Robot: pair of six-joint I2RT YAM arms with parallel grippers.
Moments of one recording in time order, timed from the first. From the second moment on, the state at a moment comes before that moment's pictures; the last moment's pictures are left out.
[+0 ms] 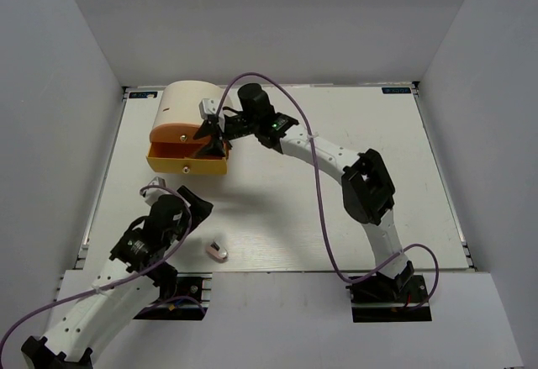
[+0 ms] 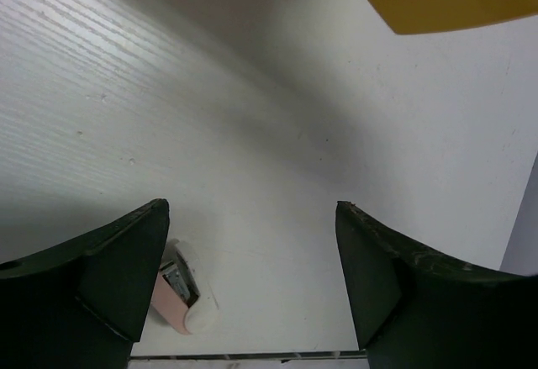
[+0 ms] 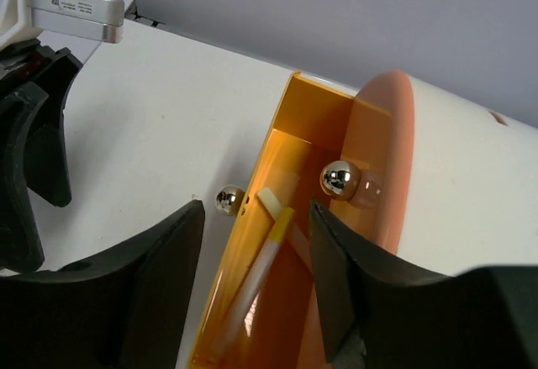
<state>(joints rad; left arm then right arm) -0.54 0.45 0.45 -0.71 -0.28 -1.10 0.84 2.15 1.89 0.01 -0.95 -0.43</state>
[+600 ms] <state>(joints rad) -0.54 0.65 0.51 -0.48 -0.47 -0.89 0.71 1.71 1.53 -0.04 -0.90 -0.35</state>
